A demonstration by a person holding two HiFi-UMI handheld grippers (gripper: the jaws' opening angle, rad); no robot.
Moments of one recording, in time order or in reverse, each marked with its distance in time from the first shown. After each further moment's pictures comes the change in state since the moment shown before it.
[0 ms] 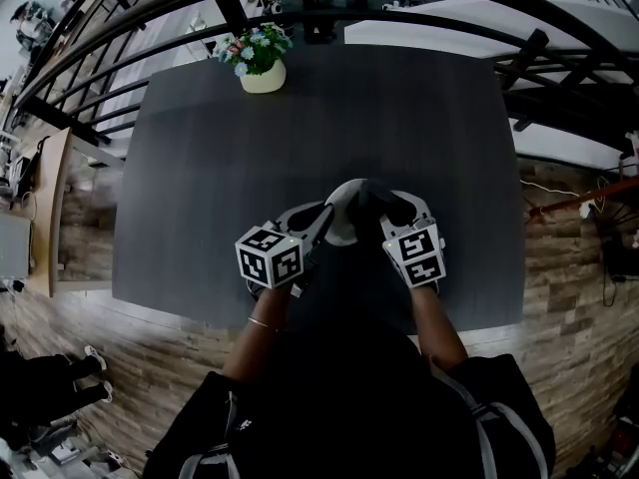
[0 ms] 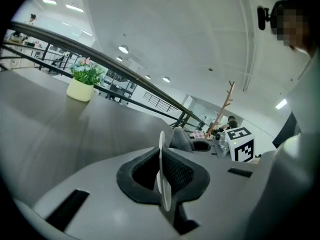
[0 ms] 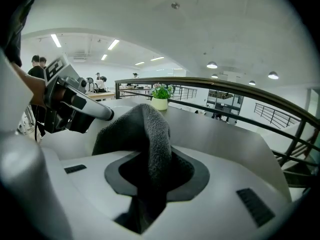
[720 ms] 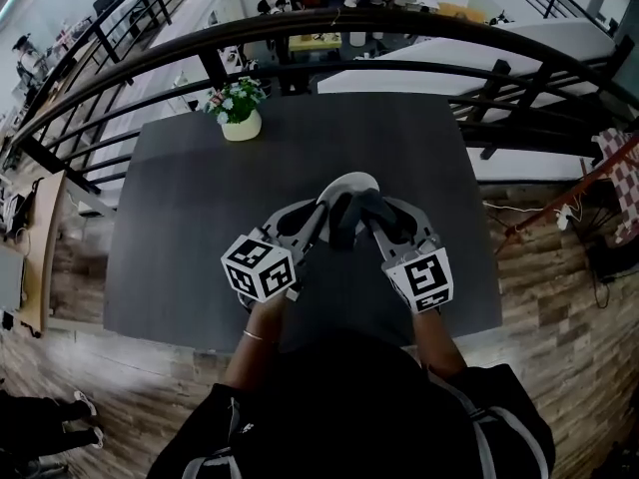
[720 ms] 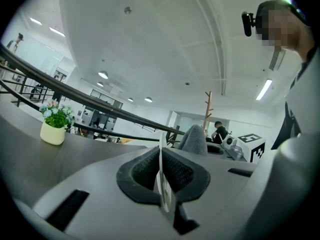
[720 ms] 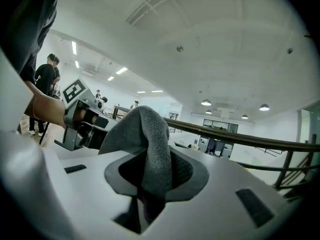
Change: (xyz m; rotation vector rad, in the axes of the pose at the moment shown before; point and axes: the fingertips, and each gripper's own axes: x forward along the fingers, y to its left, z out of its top) left arm -0.007 -0.093 0.090 0.218 -0.248 -0.119; right arm -0.121 -0.017 0.099 -0.124 -0.394 -0.093
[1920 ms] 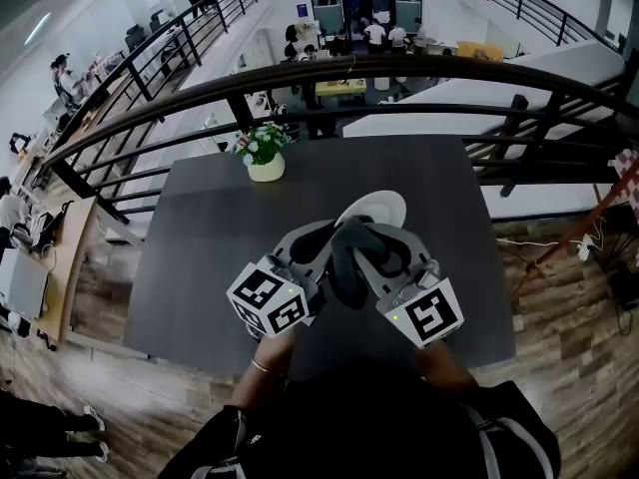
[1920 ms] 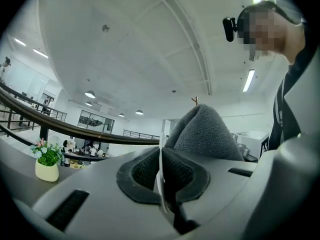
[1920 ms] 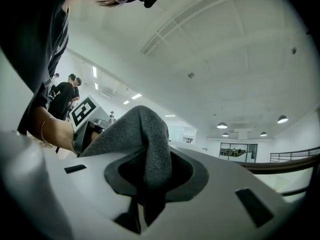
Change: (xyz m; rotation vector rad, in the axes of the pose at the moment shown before) left arm -0.004 -0.070 0.075 0.209 -0.133 -0.052; right arm -0.028 0.032 0.109 -0.033 -0.286 0.172
